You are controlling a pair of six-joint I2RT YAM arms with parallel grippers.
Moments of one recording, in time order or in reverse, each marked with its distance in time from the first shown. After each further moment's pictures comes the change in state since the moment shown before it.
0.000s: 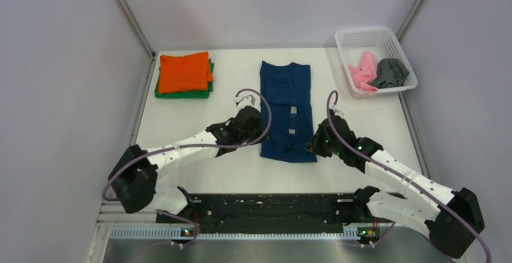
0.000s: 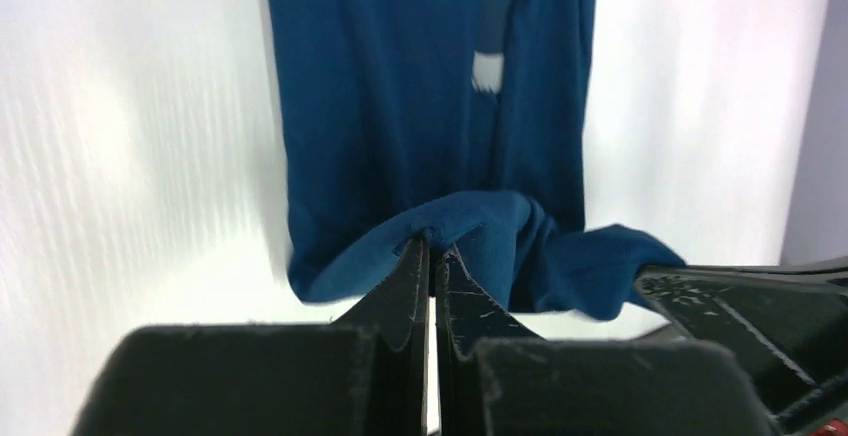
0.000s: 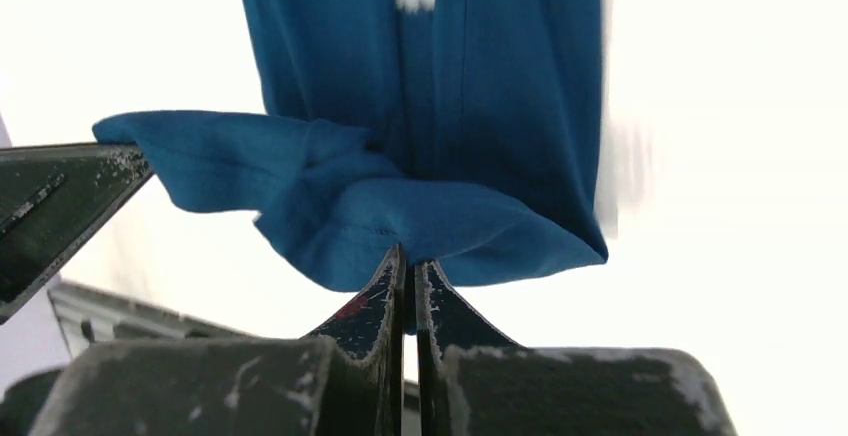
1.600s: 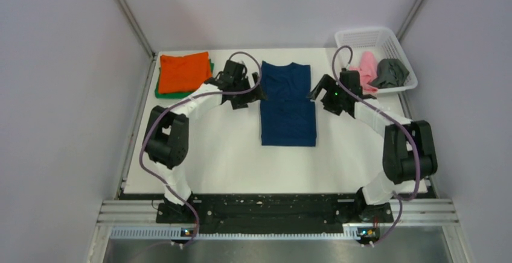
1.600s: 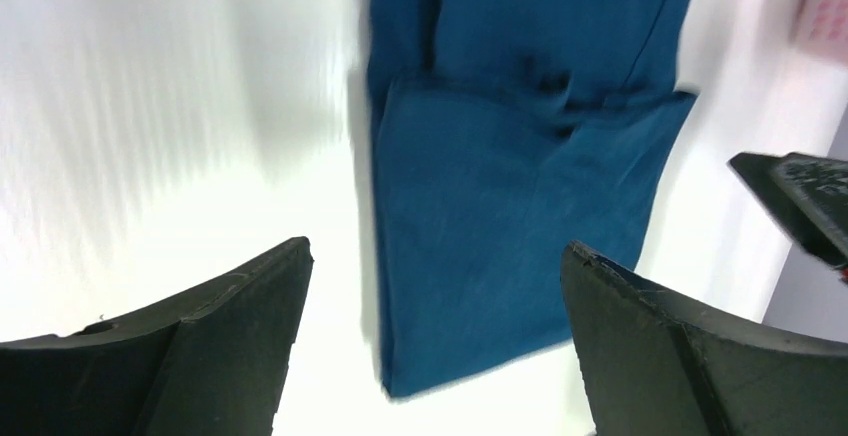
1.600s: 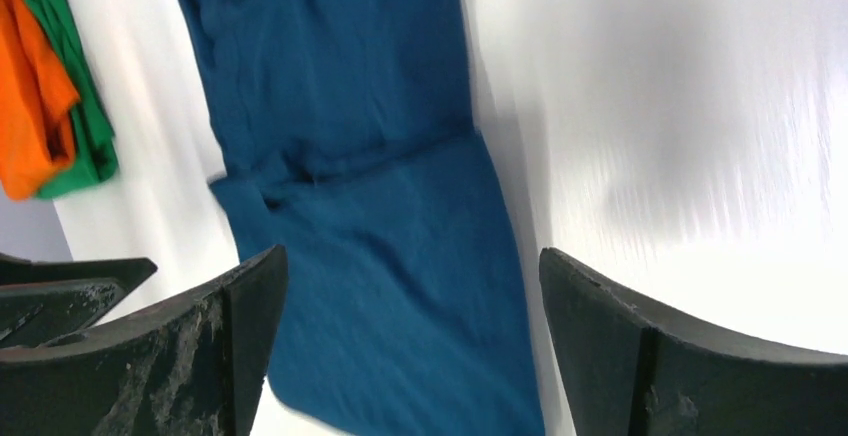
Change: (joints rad) left arm 0.460 0.547 0.602 -0.175 0.376 0.296; right arm -0.540 0.749 0.441 0.358 -0.274 -0.242
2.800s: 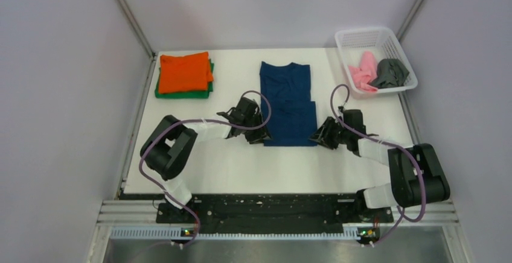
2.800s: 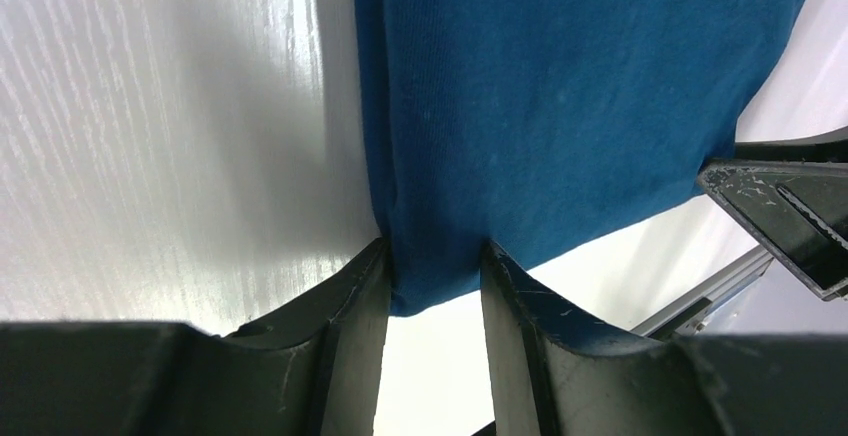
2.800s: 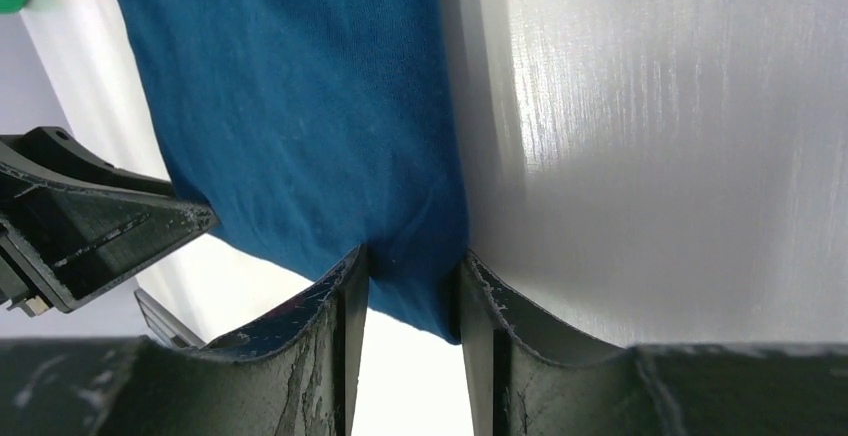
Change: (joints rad) left arm -0.201 -0.138 -0.504 0.262 0.045 -0.220; right arm 0.000 -0.264 -0.576 0.227 -0.227 0.014
